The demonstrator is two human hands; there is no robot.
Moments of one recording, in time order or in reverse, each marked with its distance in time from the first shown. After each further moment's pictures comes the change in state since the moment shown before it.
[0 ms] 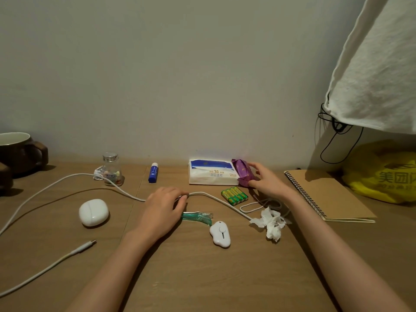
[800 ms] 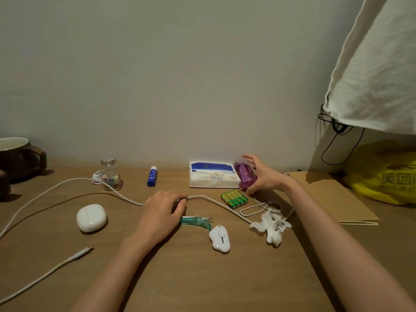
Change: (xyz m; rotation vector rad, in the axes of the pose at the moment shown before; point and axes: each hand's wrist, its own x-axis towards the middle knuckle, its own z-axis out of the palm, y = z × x) left_hand 0.000 0.000 -0.001 -0.005 0.021 0.000; right_hand 0.029 0.003 -0.017 -0.045 -0.174 0.002
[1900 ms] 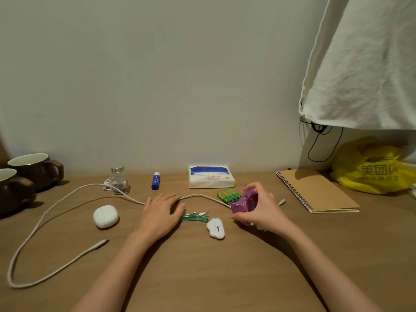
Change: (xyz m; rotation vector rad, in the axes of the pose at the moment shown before) left_hand -0.013 -0.001 -0.011 0.135 -0.172 -0.126; right_hand -0.124 -0.021 0.064 0.058 0.344 -0.026
